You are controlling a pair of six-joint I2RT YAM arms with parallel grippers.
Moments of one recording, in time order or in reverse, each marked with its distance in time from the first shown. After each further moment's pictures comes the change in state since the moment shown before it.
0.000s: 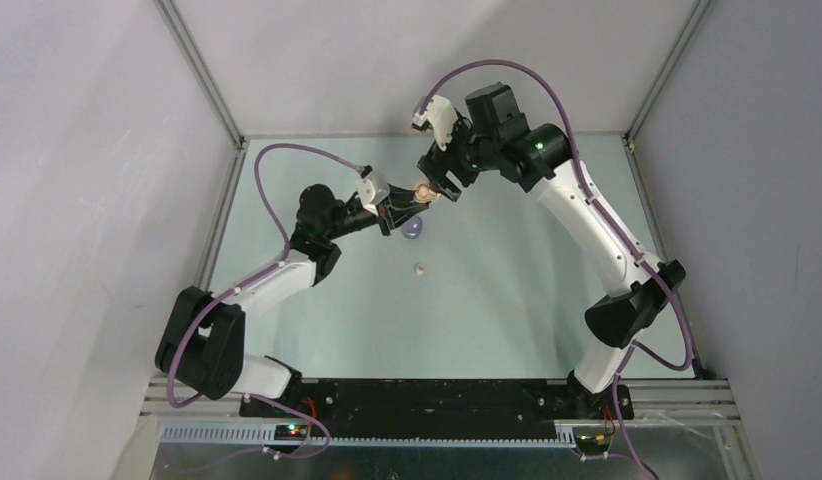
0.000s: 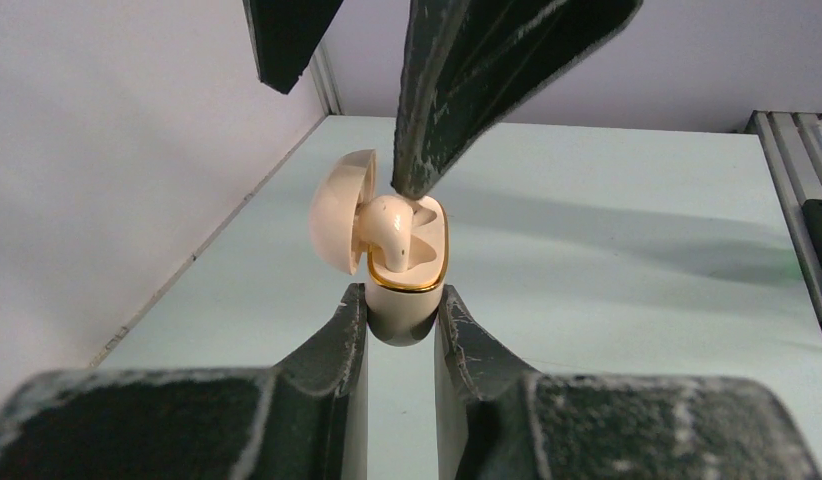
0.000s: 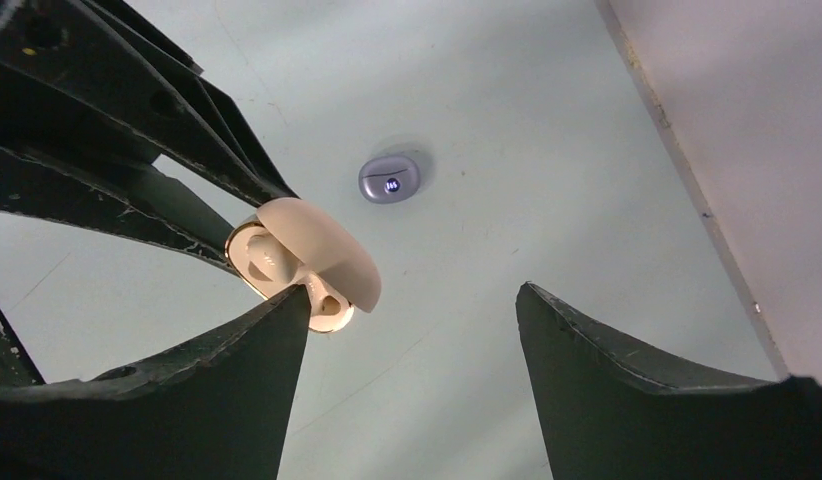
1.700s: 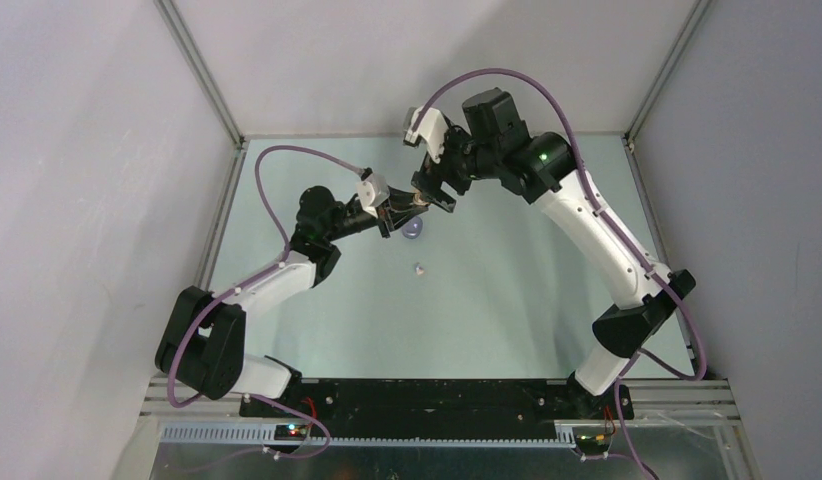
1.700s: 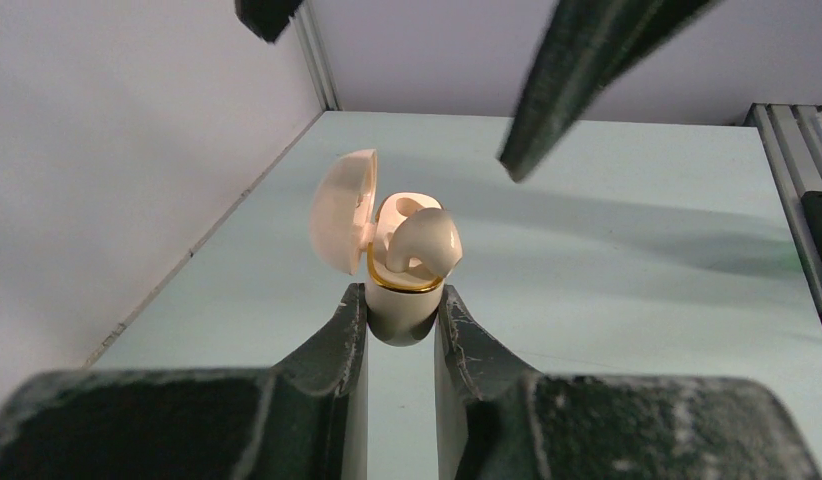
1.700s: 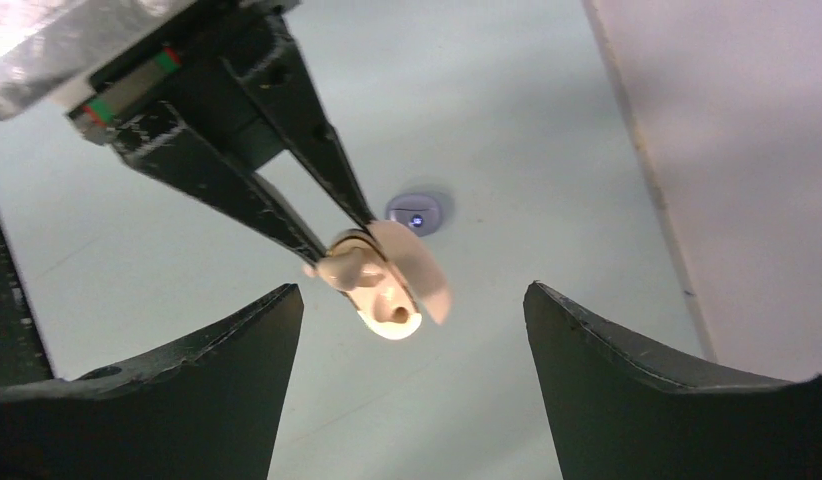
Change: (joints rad) left arm 0.003 0.000 -0.015 0.007 0.007 0.008; right arm 0.061 -0.059 -0.009 0.016 -0.054 -0.111
